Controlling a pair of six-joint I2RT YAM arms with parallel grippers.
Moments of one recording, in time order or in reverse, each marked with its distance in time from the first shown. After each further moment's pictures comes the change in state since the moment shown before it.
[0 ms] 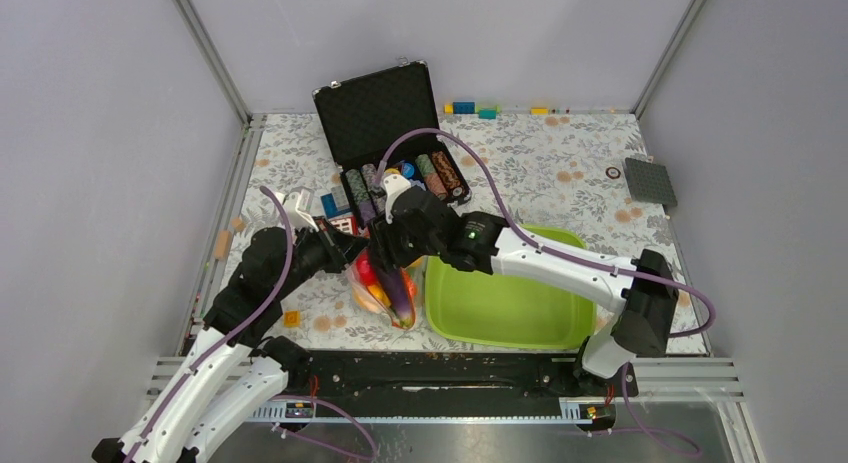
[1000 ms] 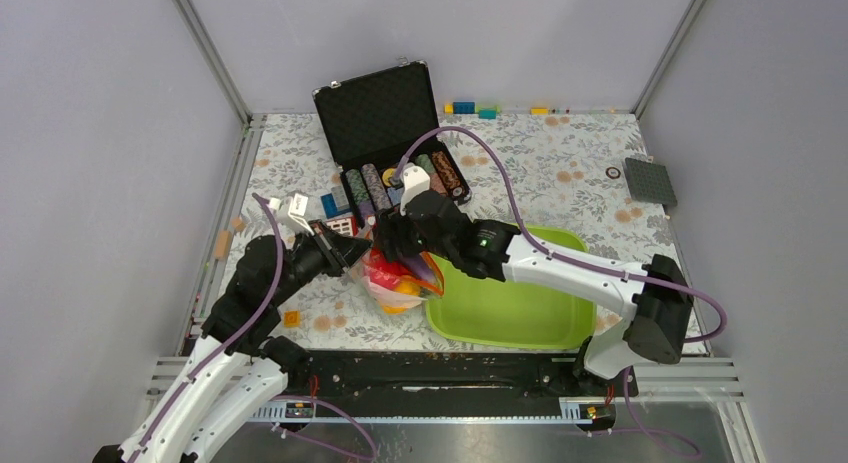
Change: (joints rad) left arm -0.004 -0.050 -0.040 0.055 0.049 -0.104; right arm -0.006 -0.078 -0.158 0.223 0.223 0.006
